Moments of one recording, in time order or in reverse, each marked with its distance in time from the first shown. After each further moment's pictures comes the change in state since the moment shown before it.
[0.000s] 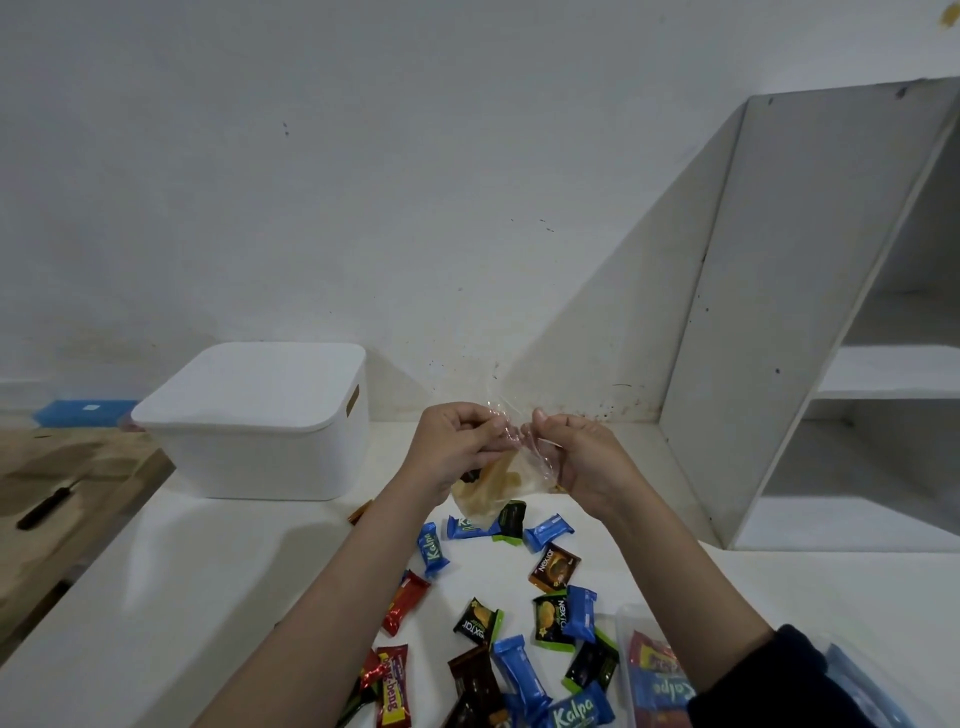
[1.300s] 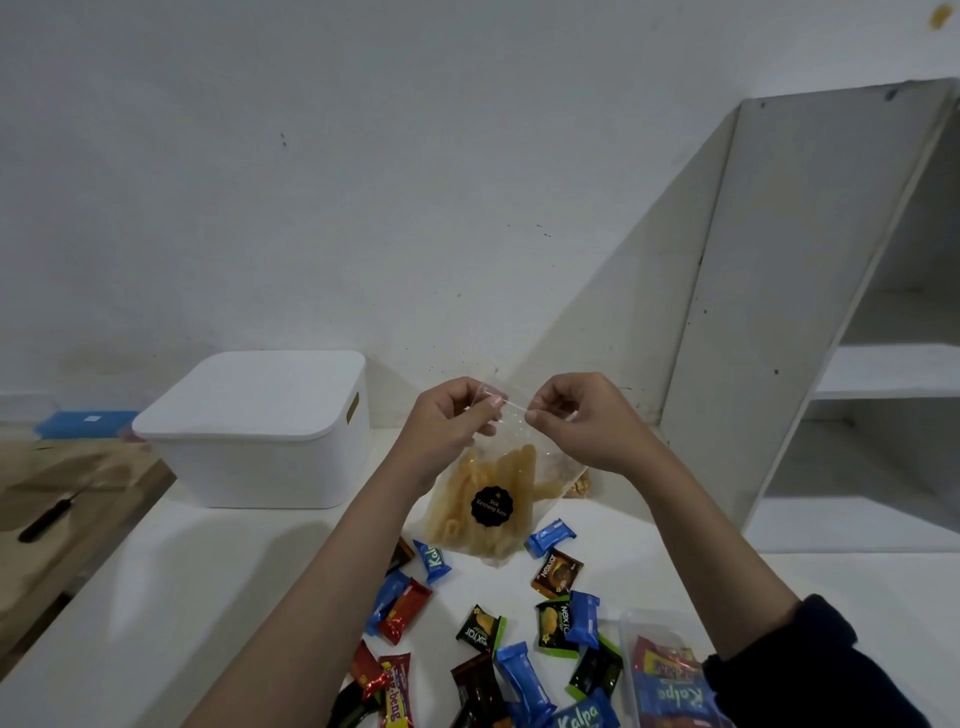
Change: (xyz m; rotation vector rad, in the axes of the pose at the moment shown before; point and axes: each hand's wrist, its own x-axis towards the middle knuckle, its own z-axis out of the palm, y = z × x) left_hand -0.003 0.023 -0.009 0.239 -0.047 0.227; right_hand -0.007 -0.043 0.003 -0.981 0.023 -0.524
